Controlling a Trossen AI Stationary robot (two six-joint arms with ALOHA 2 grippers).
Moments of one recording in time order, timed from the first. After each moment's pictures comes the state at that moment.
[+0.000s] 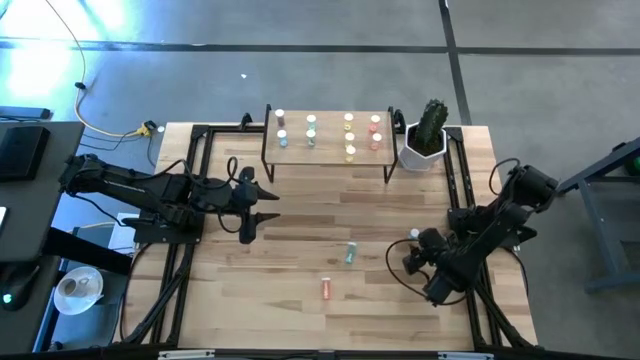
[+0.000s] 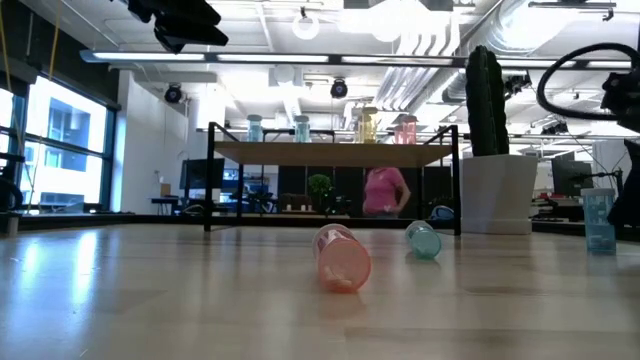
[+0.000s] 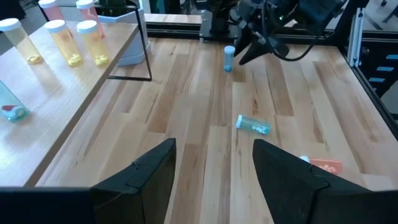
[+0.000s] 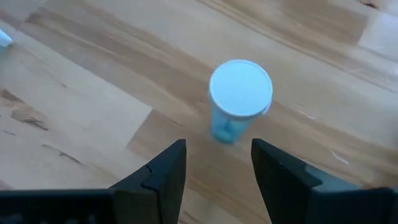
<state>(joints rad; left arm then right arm) -0.07 0.92 0.75 -0.31 -0.28 -0.12 0.90 1.54 0.65 -0.93 0.64 2.02</state>
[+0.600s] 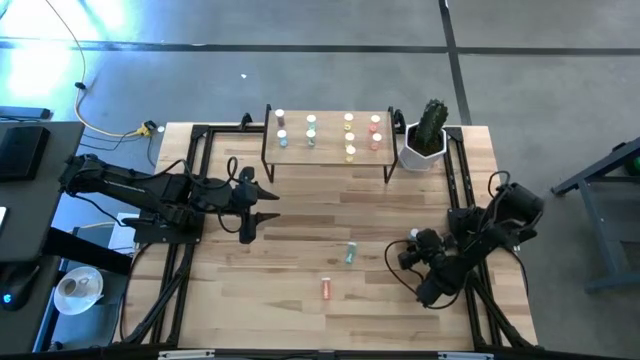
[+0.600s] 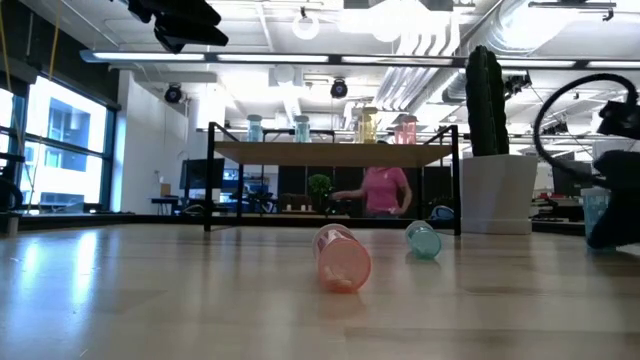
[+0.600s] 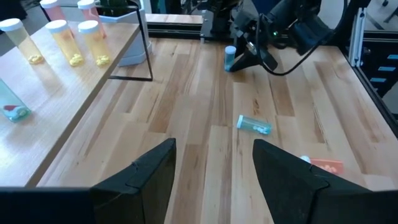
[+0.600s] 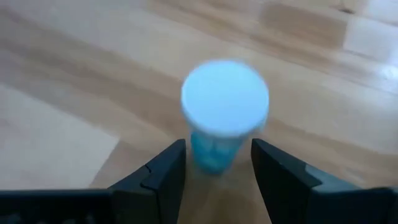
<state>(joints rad) -0.07 0.92 0.75 -0.31 -0.28 -0.12 0.87 1.75 0.65 -0.90 0.71 2.17</state>
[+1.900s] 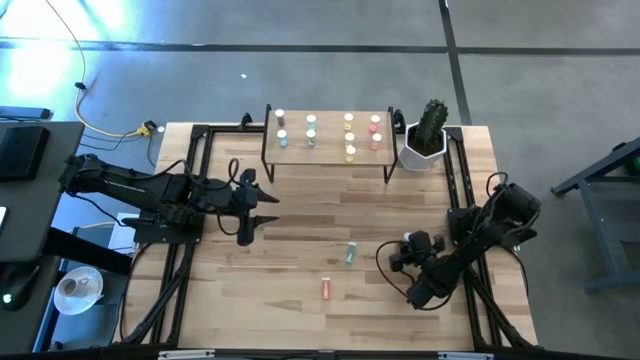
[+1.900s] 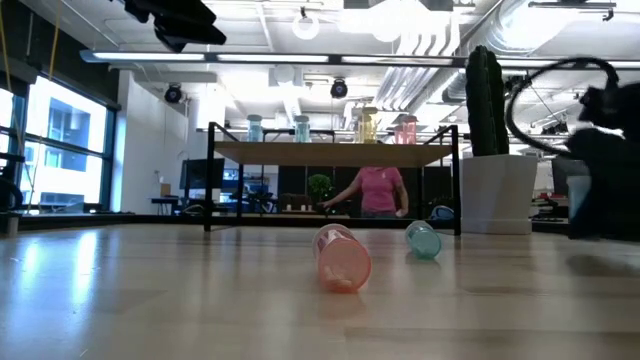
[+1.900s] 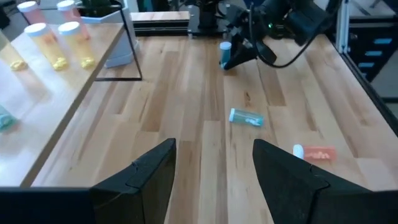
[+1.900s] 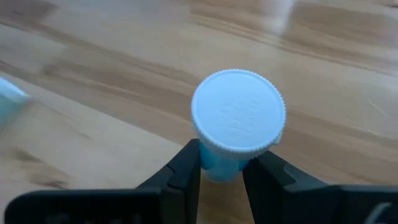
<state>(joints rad) -0.07 0.92 0.75 -0.32 -0.24 -0.07 0.80 1.76 0.74 -0.86 0.77 2.13</state>
